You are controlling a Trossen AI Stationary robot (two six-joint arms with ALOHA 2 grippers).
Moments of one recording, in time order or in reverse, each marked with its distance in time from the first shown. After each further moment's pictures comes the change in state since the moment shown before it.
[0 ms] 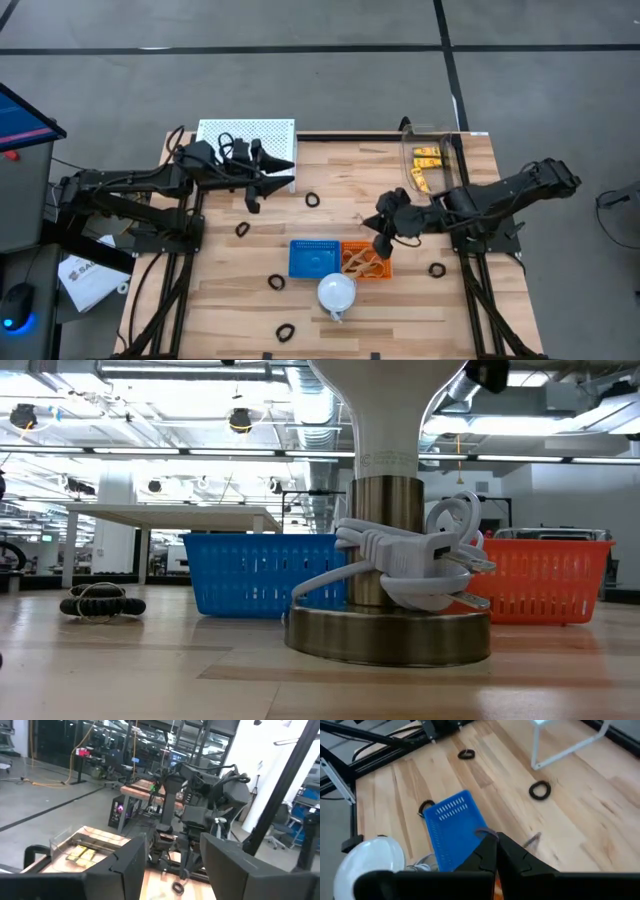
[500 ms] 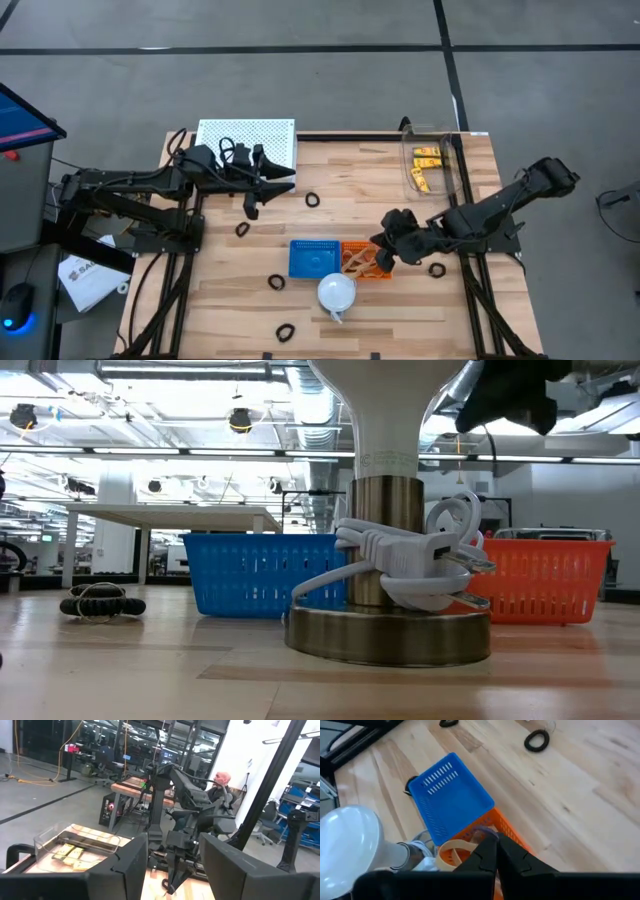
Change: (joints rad) left arm -0.036 0.004 0.000 0.002 0.006 -0.008; right arm 0.120 0.002 -0.204 0.079 0.066 0.291
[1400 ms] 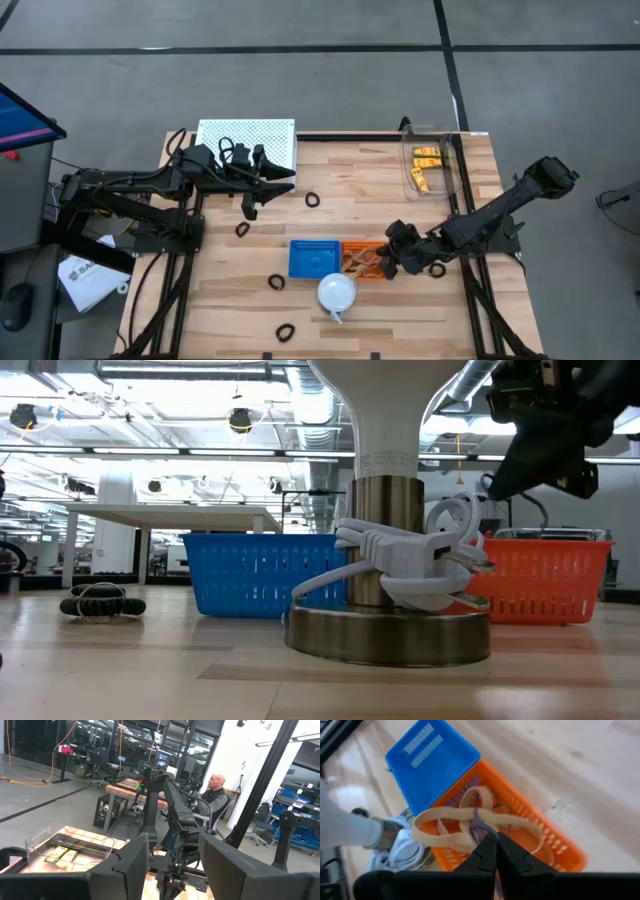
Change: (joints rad) left arm 0.000 0.000 0.000 0.016 0.021 -0.008; right arm 0.051 -0.001 -0.270 0.248 -0.049 0.172
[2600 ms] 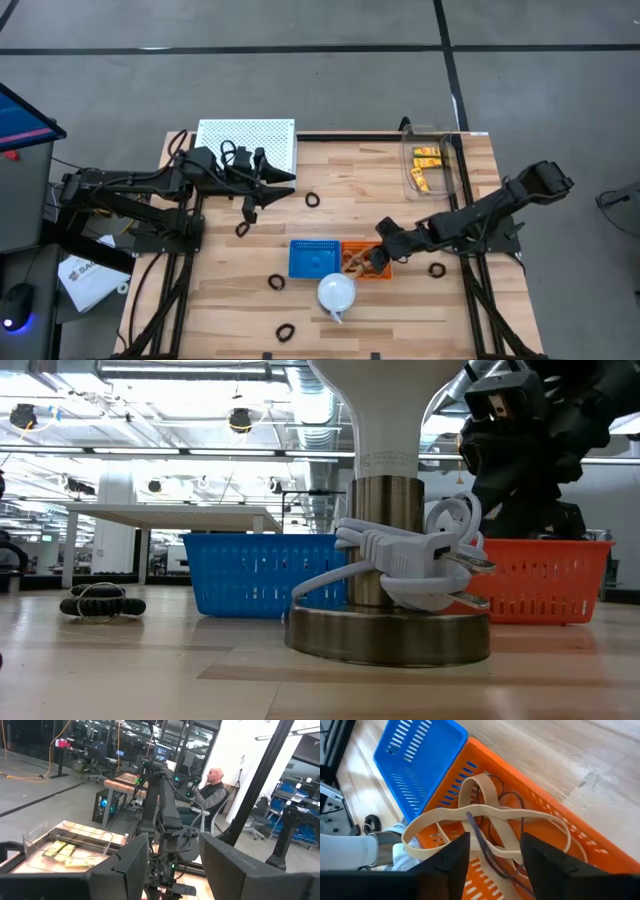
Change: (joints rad) left arm -0.019 0.000 0.000 -0.032 -0.001 0.003; right arm -0.159 0.084 -0.070 0.224 -0.253 0.078
